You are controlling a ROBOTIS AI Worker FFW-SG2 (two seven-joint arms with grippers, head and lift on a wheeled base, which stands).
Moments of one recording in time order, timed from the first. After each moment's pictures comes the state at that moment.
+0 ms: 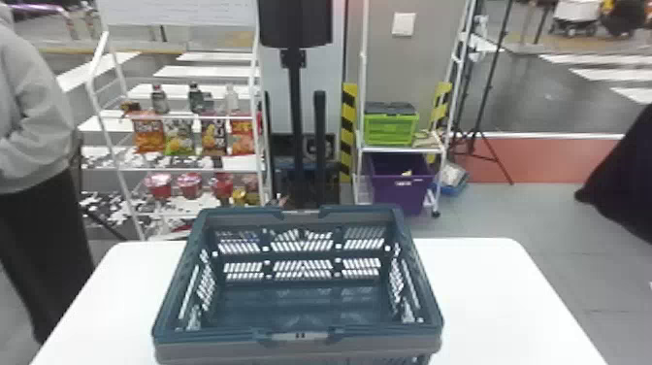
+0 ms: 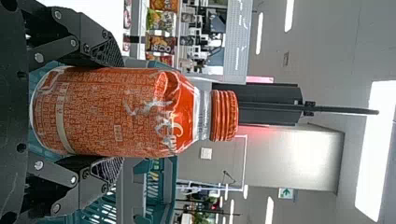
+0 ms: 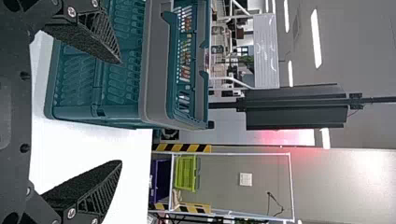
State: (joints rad) left arm 0.93 0.00 0.02 -1.90 0.09 -0.65 -0.15; right arm 0.95 -0.17 0.06 -2.12 -0.06 -0.31 0.08
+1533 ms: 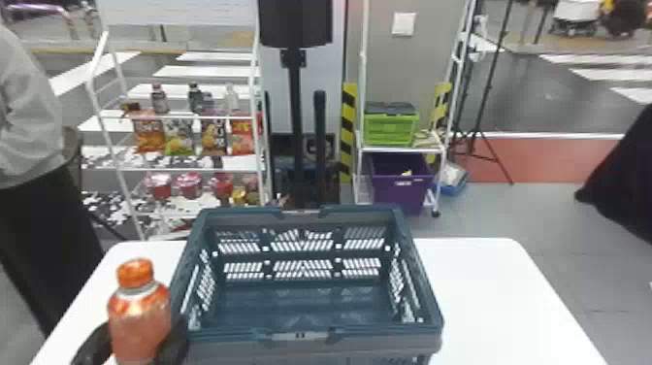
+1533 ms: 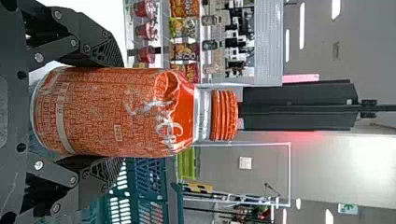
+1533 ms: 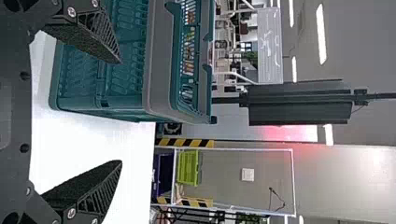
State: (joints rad) left arm 0.70 0.00 0.14 -2.42 0.04 0.30 -0.19; right arm 0.96 -0.16 0.04 -2.13 -0.06 -0.30 0.08
